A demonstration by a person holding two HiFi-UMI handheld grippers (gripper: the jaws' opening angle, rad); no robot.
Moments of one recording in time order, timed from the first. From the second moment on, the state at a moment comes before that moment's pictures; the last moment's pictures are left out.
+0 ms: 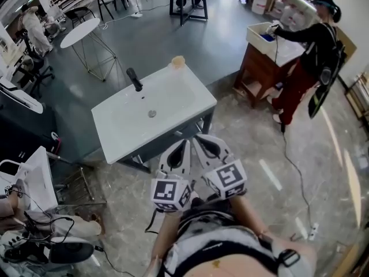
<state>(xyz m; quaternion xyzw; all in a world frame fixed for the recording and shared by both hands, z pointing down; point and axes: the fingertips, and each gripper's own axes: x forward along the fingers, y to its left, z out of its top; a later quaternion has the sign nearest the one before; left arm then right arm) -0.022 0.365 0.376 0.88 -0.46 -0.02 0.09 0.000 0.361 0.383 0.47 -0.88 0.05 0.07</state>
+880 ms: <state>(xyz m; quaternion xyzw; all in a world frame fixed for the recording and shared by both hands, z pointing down) -0.036 0.267 0.380 0.88 -0.46 -0.02 0.10 -0.015 0.266 0.387 0.46 -0.88 0.05 0.09</state>
